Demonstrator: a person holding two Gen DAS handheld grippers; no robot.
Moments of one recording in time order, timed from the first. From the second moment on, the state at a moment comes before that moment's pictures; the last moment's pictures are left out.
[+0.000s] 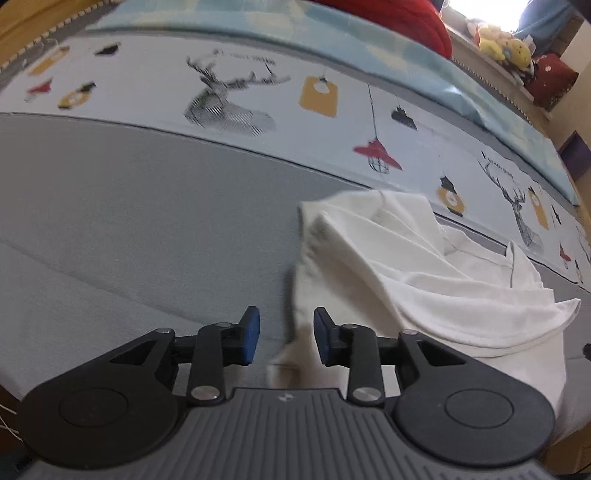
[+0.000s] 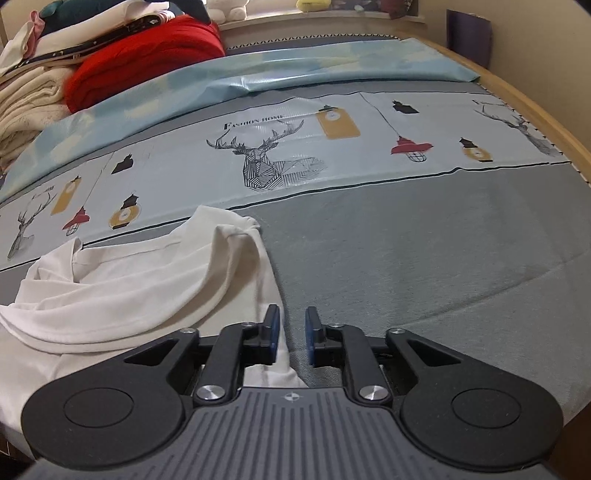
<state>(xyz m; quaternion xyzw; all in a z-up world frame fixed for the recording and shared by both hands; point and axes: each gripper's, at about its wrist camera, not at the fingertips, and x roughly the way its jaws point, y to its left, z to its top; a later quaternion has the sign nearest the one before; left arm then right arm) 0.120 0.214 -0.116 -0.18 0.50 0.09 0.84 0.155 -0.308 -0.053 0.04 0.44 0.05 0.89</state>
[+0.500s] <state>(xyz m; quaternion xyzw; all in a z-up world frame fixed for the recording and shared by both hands) 0.186 0.201 -0.136 -0.14 0.49 0.07 0.86 0.203 -0.266 -0.081 0.00 0.48 0.08 0.88</state>
